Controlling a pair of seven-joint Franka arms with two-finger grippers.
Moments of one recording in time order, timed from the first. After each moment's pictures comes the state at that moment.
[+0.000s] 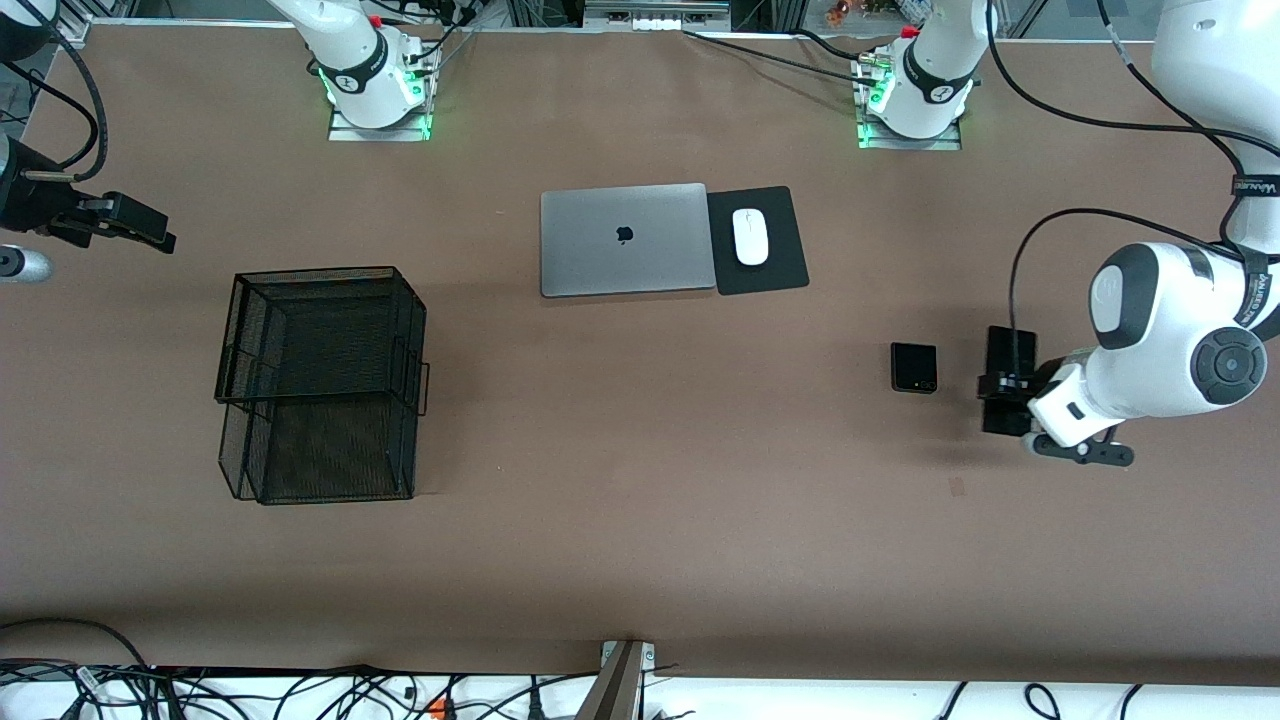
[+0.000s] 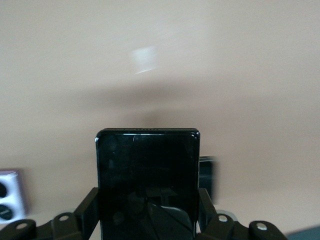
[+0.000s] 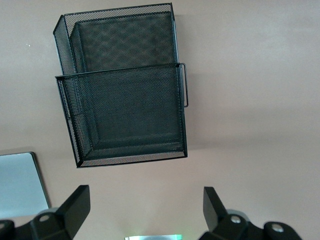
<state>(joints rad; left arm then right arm) 0.22 0.50 -0.27 -1.65 0.04 1.95 0.07 -0.05 0.02 0.01 -1.64 -0.02 1.56 0.02</state>
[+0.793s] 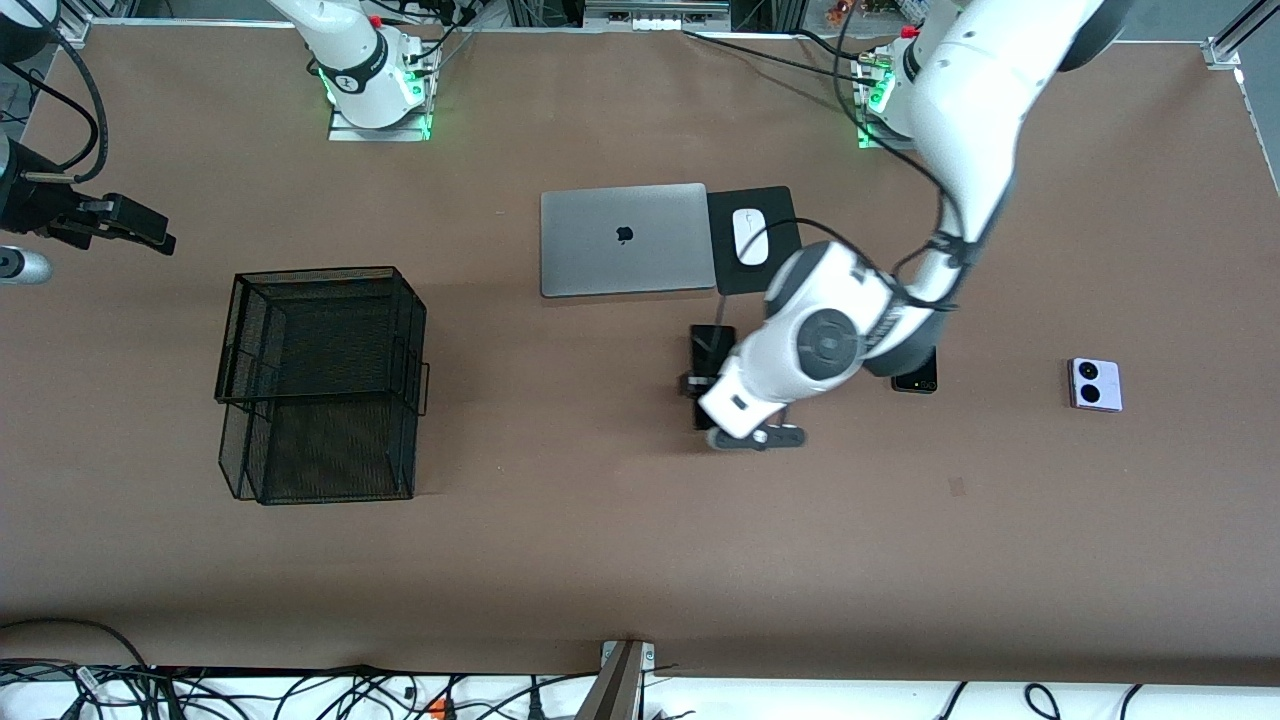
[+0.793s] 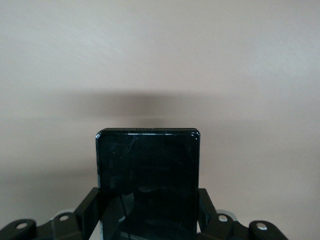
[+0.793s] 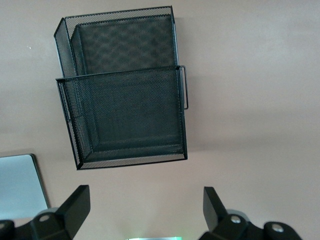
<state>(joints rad) -0.30 0.81 -0.33 -1.35 -0.05 2.14 -0.59 -0.05 0.02 0.01 -1.64 -0.02 1.58 0.01</state>
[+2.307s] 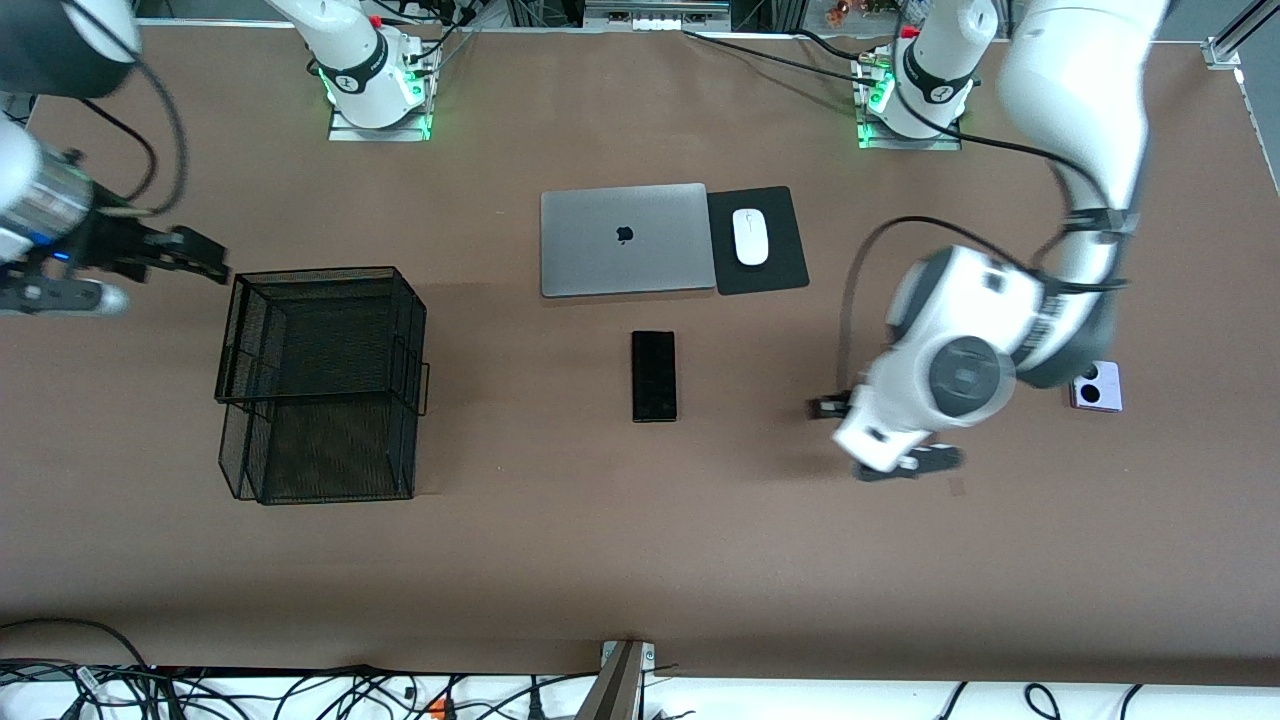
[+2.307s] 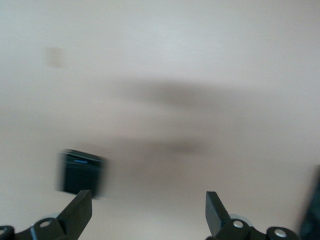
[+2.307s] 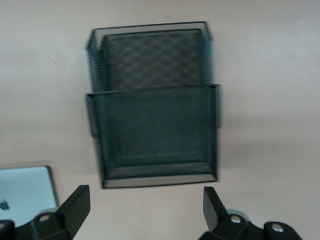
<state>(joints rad) -0.07 0.66 -0.23 -1.30 0.14 1.72 -0.45 0.10 0.09 0.01 -1.64 -0.01 1.68 0.15</state>
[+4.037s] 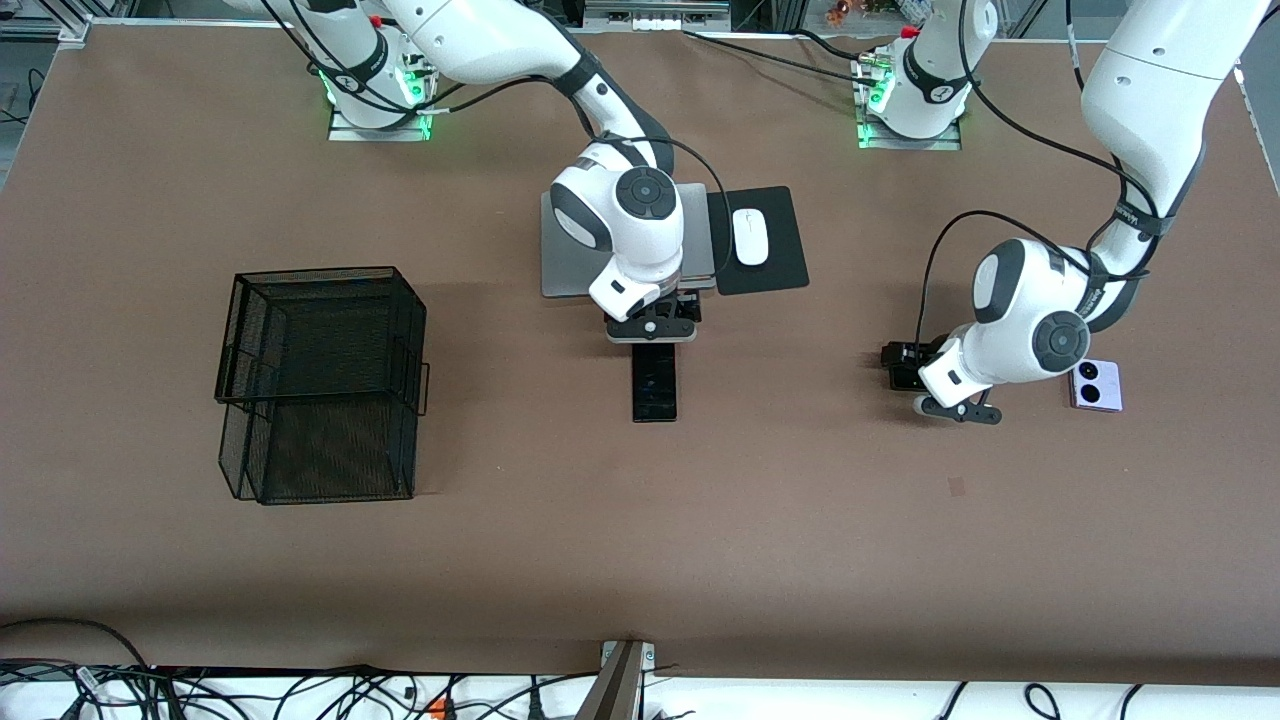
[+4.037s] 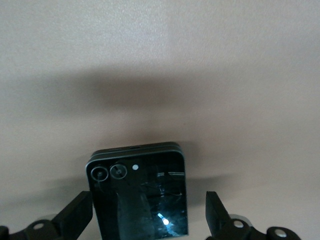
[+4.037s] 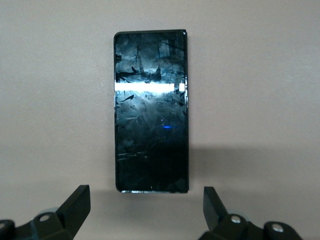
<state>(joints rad) 0.28 0.54 -0.37 -2.05 0.13 2.34 -0.01 0.84 0.78 0.01 -1.49 -0.11 2.38 0.91</state>
